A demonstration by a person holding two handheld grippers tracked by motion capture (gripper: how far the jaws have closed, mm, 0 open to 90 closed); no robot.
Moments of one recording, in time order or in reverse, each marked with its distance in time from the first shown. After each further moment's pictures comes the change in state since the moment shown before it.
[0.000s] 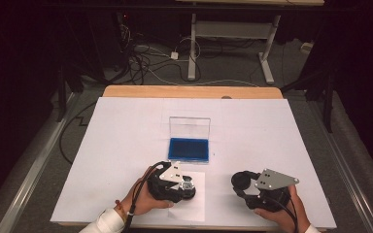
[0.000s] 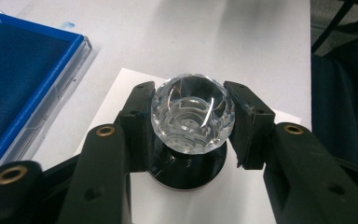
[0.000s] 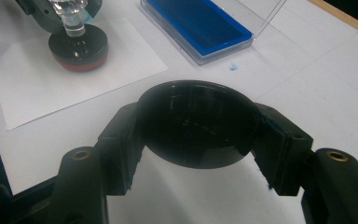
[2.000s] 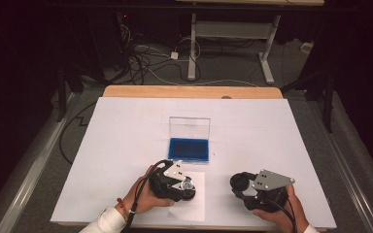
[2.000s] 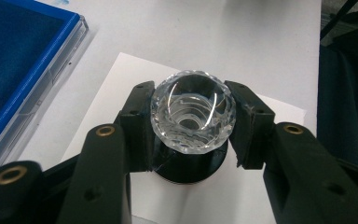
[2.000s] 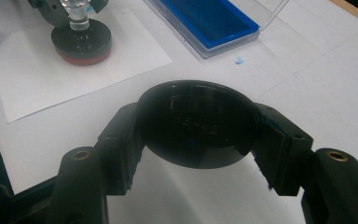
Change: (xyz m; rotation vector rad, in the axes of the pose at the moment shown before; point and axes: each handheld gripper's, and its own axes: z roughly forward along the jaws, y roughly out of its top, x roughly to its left) left arm 0.005 0.004 0.003 0.066 -0.013 -0.037; right arm 0.003 0.000 0.004 0.032 0.003 -0.013
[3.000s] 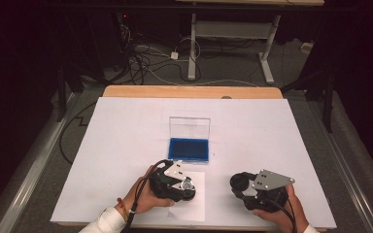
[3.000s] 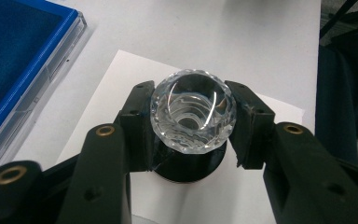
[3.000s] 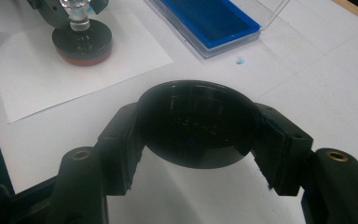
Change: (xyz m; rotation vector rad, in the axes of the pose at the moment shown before) left arm 0.000 0.001 0.000 0.014 -0.004 -0.009; right arm 0.000 0.000 0.000 0.000 0.005 0.001
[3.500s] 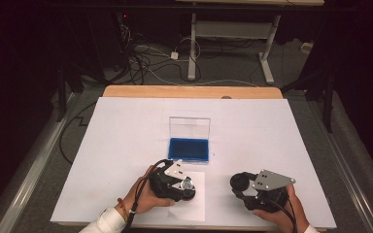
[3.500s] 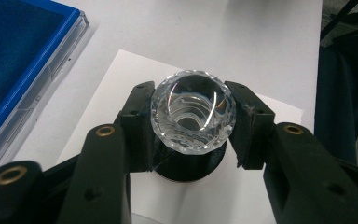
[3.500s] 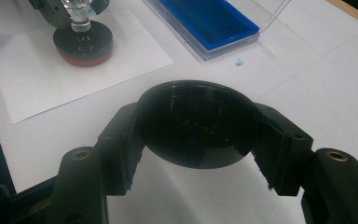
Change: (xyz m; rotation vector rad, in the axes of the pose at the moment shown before) left arm 0.001 0.001 -0.002 -0.011 -0.001 -0.027; right arm 0.000 0.000 -0.002 -0.007 -0.001 -0.002
